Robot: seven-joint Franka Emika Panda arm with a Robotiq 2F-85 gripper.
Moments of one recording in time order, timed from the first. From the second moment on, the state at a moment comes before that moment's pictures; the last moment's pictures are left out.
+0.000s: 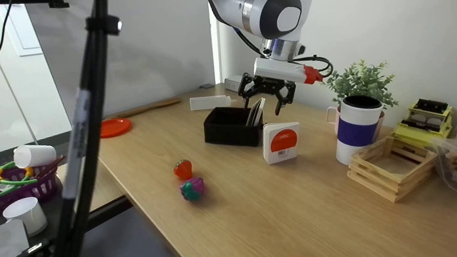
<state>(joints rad) -0.04 0.96 0.19 -1.20 0.11 2.16 -0.80</state>
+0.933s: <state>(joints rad) -0.04 1.10 0.24 -1.01 0.12 2.11 -0.82</state>
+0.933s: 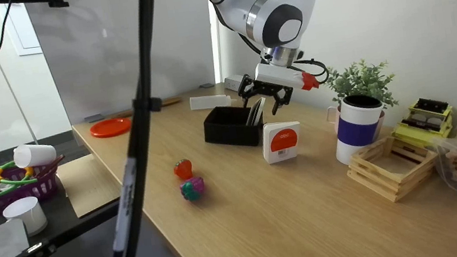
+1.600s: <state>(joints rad) -0.04 1.14 0.25 -0.96 0.12 2.10 -0.82</state>
